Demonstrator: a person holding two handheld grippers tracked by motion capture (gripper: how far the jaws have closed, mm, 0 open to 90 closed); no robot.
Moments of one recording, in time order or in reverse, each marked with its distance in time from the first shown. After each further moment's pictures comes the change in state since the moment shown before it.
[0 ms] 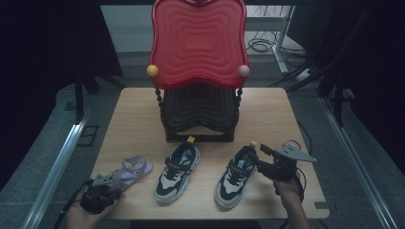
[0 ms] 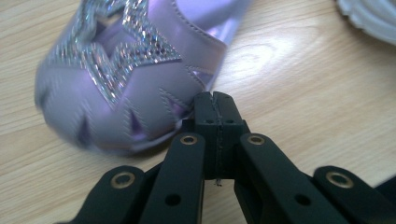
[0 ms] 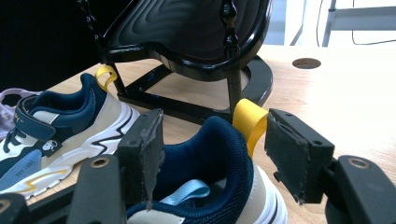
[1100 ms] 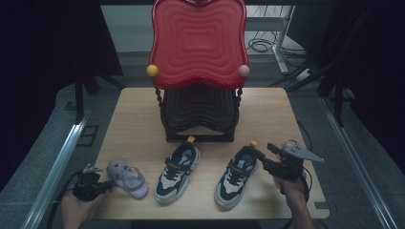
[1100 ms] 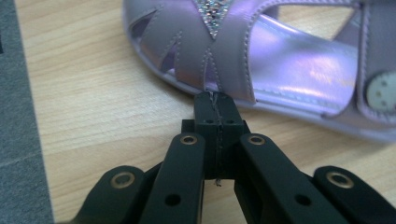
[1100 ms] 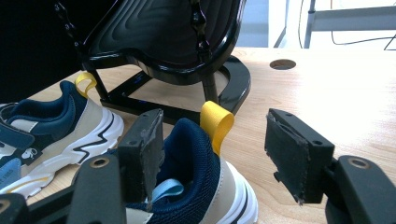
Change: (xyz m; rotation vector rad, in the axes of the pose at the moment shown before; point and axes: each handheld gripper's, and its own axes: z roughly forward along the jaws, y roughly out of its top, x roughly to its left) left arm 0.041 0.014 0.005 -0.004 0.023 -0.113; right arm -0.012 0.002 -0.009 -0.010 -0.052 0.024
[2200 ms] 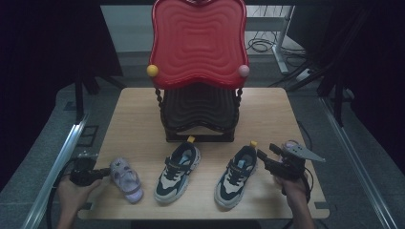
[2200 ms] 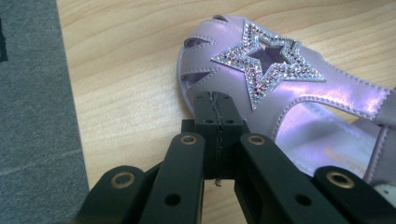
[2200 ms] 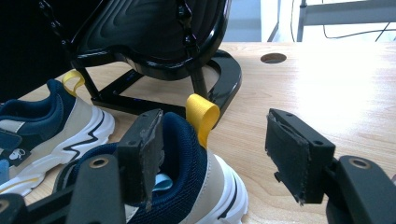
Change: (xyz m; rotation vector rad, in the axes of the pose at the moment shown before) left arm 0.022 0.036 -0.001 -0.024 -0.012 -0.034; right arm -0.006 -0.003 -0.001 0.011 -0.030 0.023
